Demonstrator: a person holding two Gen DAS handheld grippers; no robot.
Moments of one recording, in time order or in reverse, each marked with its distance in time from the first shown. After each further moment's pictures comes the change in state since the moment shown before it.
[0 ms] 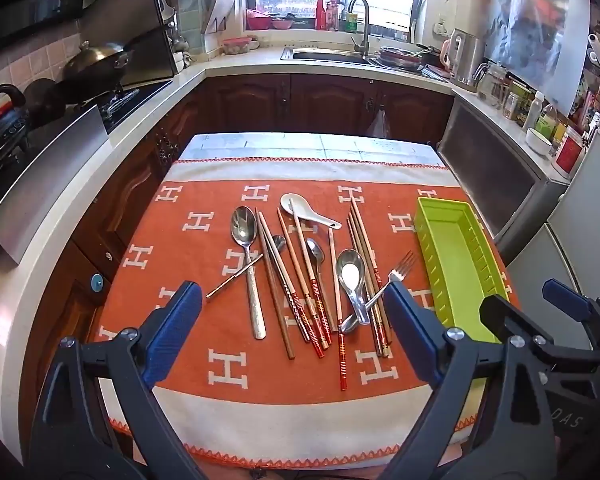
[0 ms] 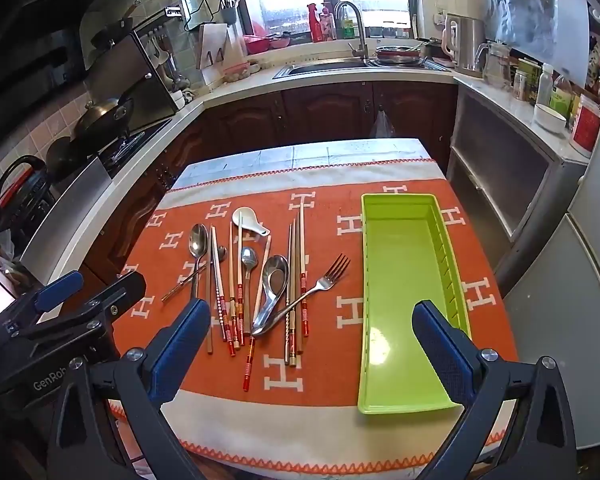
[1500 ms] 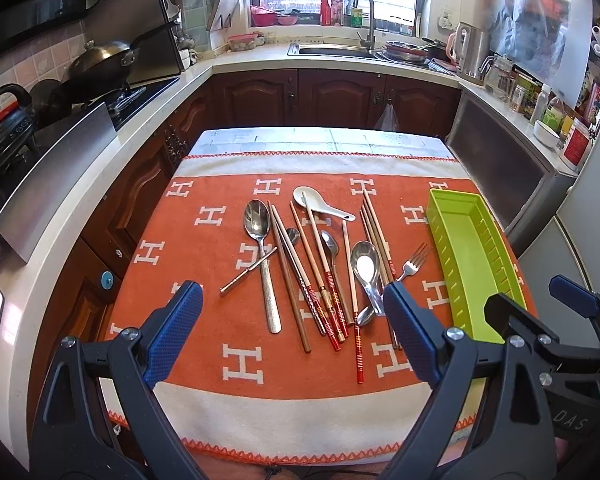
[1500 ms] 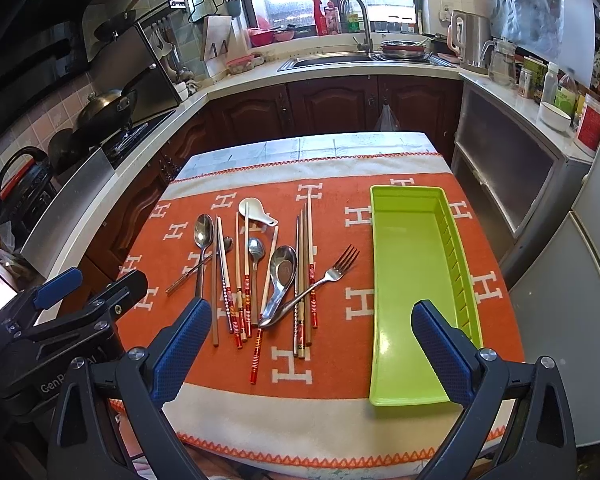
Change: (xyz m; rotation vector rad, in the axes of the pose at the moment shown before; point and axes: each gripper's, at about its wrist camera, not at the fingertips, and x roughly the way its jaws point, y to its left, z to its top) left arm -0.001 0.006 -0.009 0.013 0.002 0.035; right arm 0.006 0.013 -0.007 -0.016 0.021 0.002
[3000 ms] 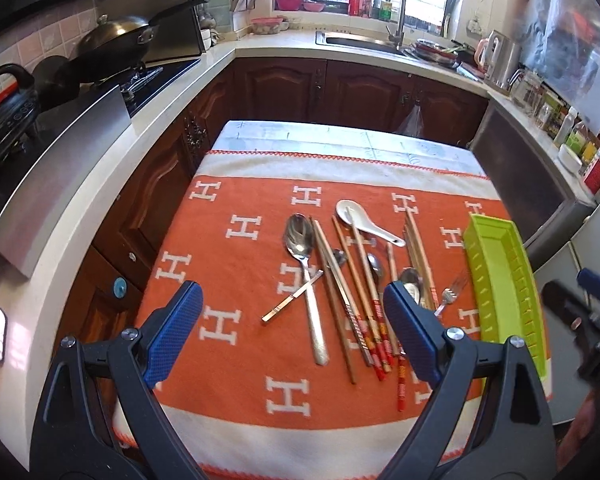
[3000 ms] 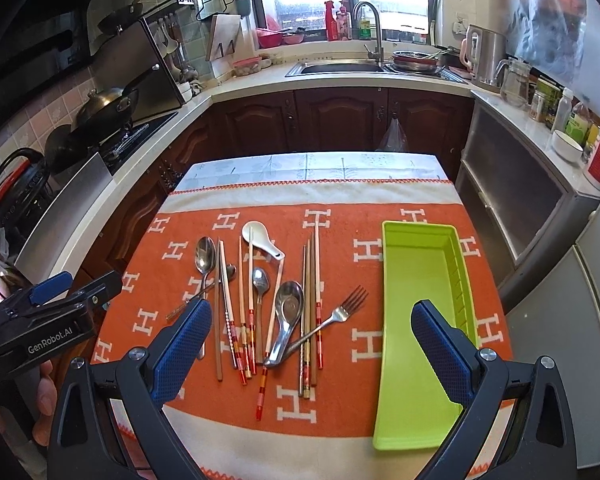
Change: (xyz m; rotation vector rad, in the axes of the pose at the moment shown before) left arm 0.043 0.077 0.059 -0.072 0.083 0.014; right arm 0.020 0.018 0.073 -0.052 0.016 -0.005
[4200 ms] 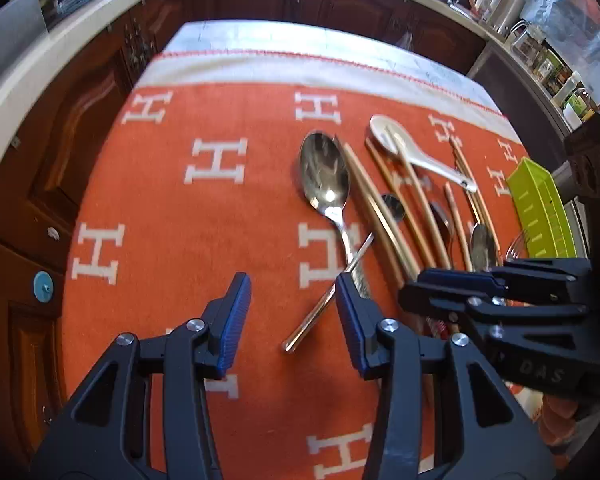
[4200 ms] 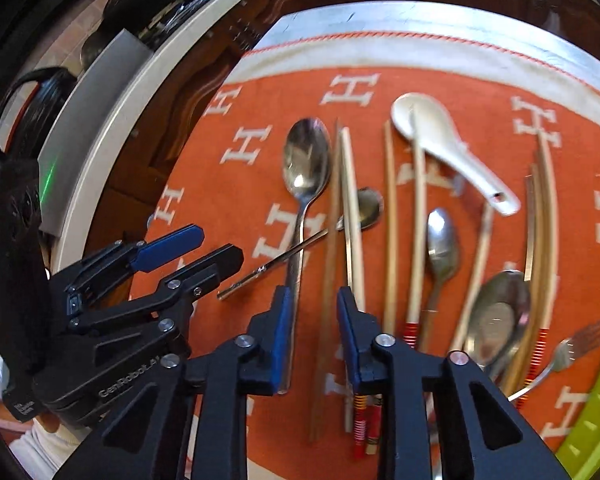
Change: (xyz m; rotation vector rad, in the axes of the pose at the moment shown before) left arm 0.187 0.049 -0.022 0.028 0.268 -0.178; right arm 0.261 0.130 -0.011 -0.114 0.489 0.384
